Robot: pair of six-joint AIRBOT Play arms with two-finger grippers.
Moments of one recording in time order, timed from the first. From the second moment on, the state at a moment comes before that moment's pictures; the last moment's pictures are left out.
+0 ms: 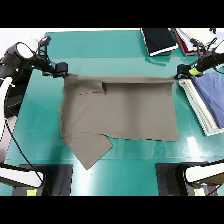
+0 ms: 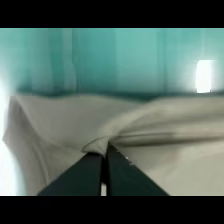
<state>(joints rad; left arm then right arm) -0.02 -1.59 1.59 1.20 -1.11 -1.49 -0.19 -1.61 1.64 -1.25 1.36 1.38</state>
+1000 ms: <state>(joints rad) -0.01 -1.23 0.99 1.25 -1.22 -1.57 -0.18 -1.28 1.34 -1.25 1.36 1.40</state>
